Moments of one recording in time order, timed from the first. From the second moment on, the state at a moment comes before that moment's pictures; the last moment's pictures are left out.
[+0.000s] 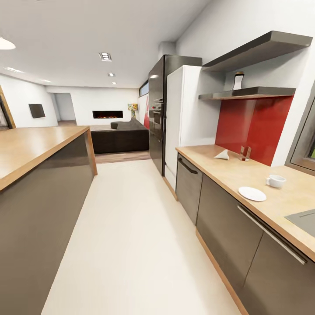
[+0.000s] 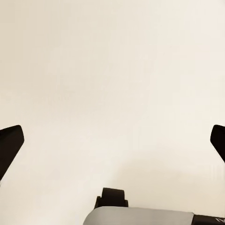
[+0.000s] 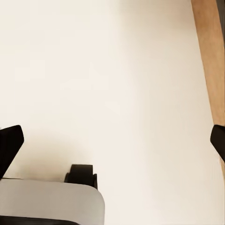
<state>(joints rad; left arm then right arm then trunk) 0.00 0.02 0.08 -0.33 0.06 -0.31 0.00 -0.16 -0.08 0.06 -0.12 0.02 -0.18 -0.01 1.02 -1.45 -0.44</state>
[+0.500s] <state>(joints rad) 0.00 0.03 0.08 -0.33 0.06 -0.31 0.00 -0.16 -0.08 0.06 -0.12 0.02 -0.18 -0.01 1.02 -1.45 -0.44</state>
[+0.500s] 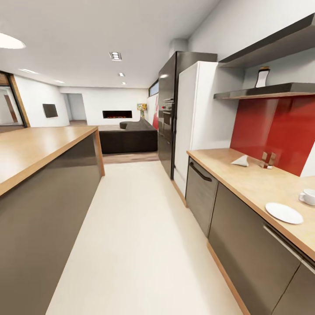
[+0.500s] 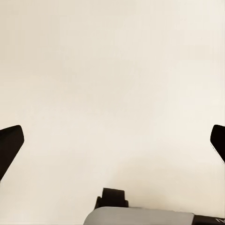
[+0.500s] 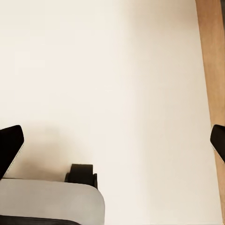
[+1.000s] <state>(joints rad) 0.00 0.03 0.08 -0.33 0.06 -0.31 0.00 -0.16 -0.08 0.06 -0.12 0.02 -0.18 -0.01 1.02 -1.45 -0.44</state>
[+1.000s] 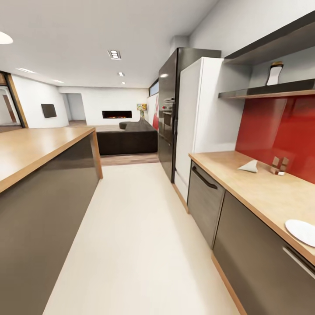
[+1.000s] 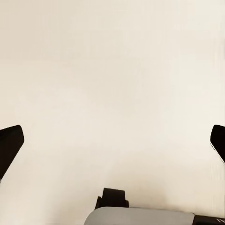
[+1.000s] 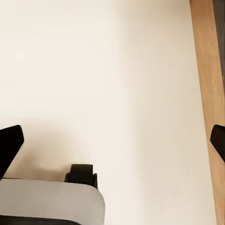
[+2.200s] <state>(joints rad) 0.00 0.03 0.08 -0.33 0.06 -0.32 0.00 -0.16 -0.05 0.21 -0.75 0.01 -0.19 0.03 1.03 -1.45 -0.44</state>
